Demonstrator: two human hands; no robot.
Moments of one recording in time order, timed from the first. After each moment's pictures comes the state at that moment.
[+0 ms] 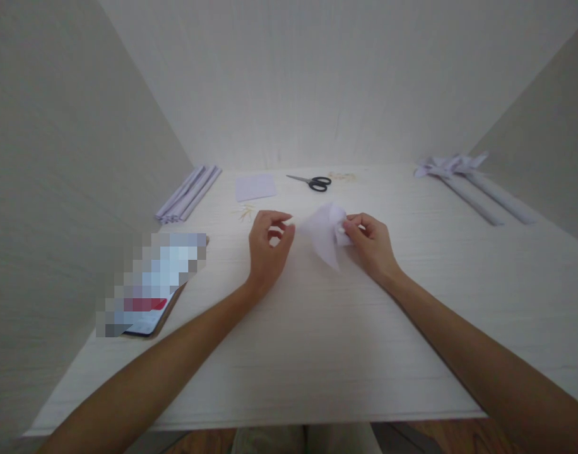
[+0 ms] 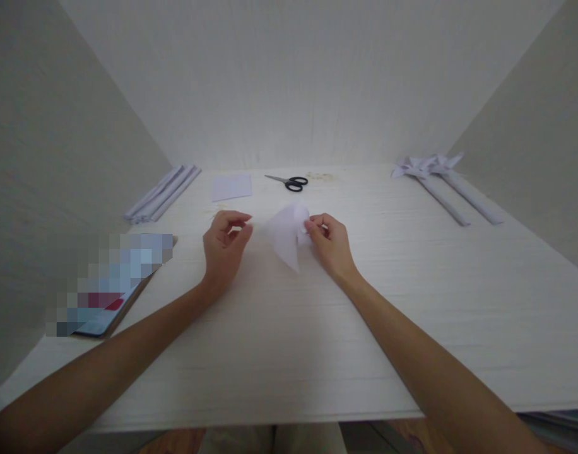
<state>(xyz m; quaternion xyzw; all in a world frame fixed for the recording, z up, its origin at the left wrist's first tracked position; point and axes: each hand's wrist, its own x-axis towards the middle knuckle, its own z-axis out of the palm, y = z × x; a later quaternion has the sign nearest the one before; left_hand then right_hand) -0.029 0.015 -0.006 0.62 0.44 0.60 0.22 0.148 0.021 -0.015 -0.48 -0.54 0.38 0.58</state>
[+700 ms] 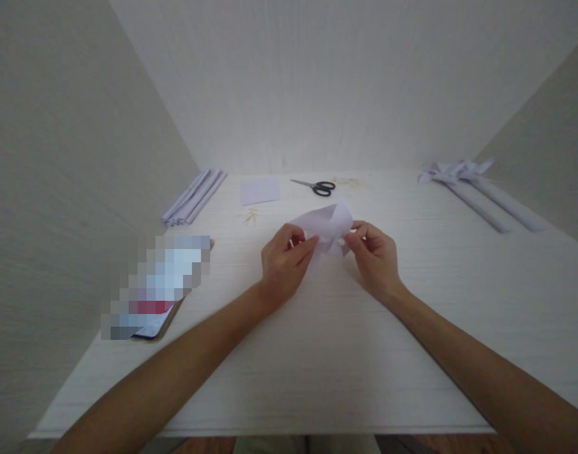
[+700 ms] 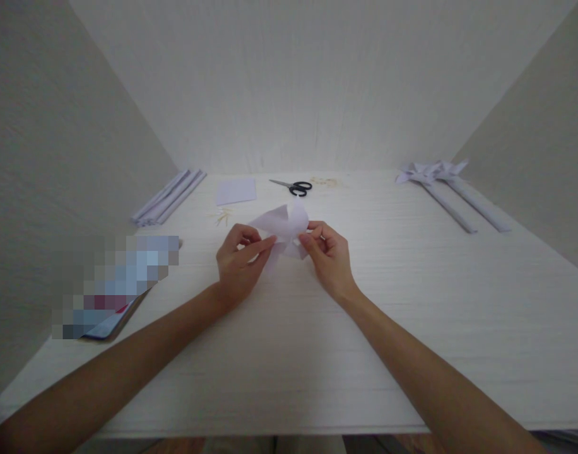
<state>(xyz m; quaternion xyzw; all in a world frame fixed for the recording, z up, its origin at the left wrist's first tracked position) -0.023 0.009 -0.012 0.76 0.36 0.54 -0.09 0.133 0.003 -0.007 -0.38 -0.57 0.38 0.63</state>
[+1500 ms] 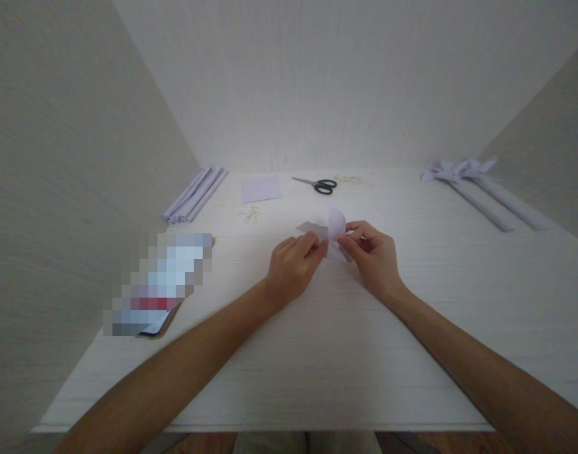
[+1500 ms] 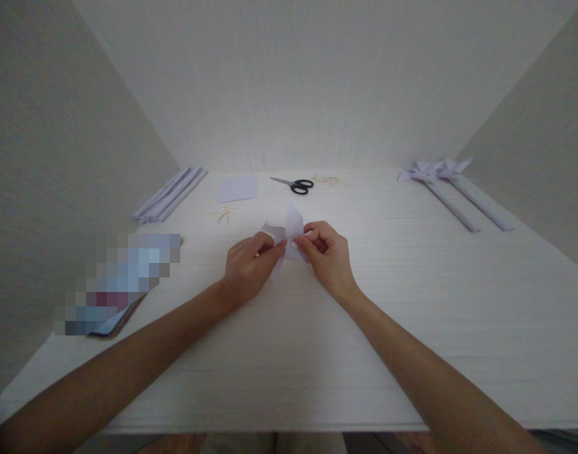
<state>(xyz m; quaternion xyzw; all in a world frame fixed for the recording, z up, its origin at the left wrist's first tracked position) -0.018 0.004 -0.010 0.81 0.37 0.44 -0.13 0.132 0.000 -0.002 -0.46 -0.57 0.37 0.58</state>
